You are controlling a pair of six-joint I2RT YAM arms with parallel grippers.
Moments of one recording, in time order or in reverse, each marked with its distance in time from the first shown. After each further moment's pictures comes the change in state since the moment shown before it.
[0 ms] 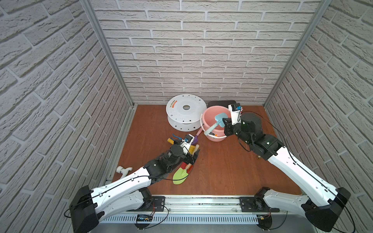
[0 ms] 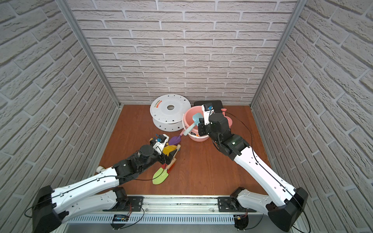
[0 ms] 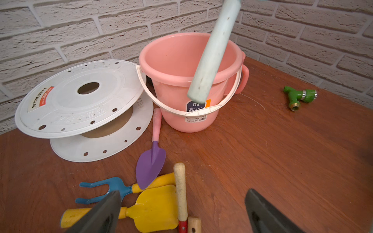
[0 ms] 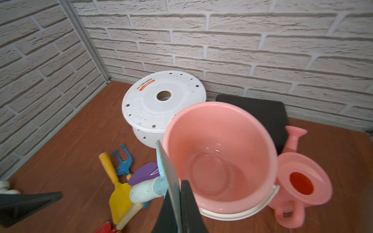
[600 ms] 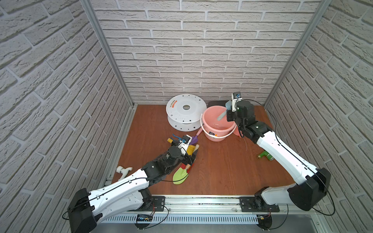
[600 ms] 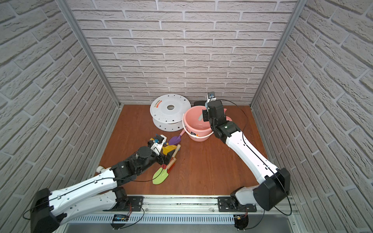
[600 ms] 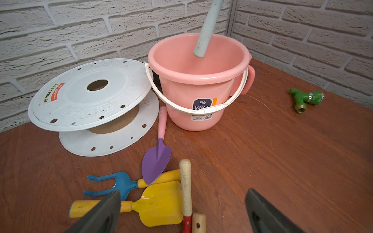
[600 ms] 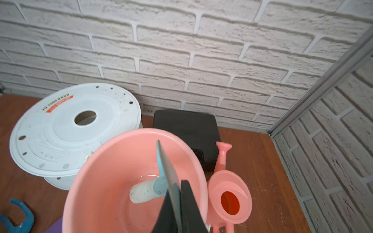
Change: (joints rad) left arm 0.000 -0.027 -0.031 -0.001 -0.027 -0.007; right arm -0.122 0.292 0.142 0.063 0.159 -0.135
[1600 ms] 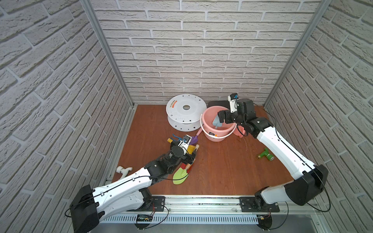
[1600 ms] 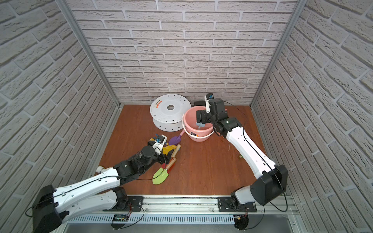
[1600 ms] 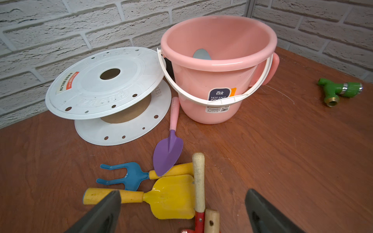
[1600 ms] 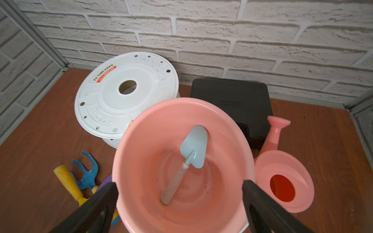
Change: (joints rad) left arm 0.009 0.050 0.000 -0.013 -0.092 -0.015; right arm -0.050 -0.045 0.049 -0.164 -0.314 0.140
